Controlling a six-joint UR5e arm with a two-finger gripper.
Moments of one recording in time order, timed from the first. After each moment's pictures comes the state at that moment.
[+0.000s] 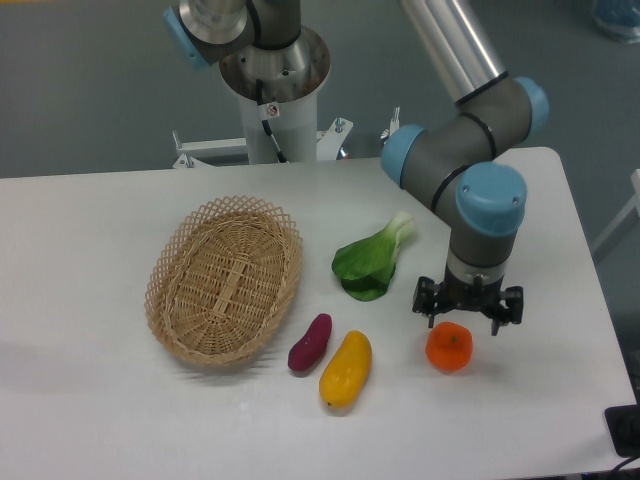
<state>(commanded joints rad) 2.66 -2.04 -1.58 -0.89 1.51 0.87</state>
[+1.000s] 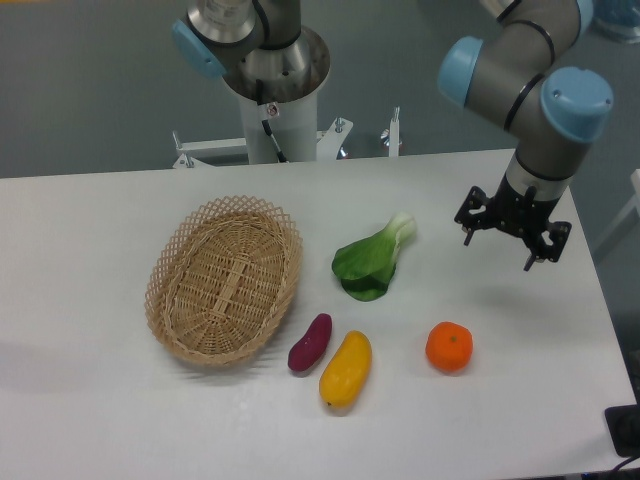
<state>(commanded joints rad) 2.85 -1.92 -1.60 -1.14 1.45 1.45</state>
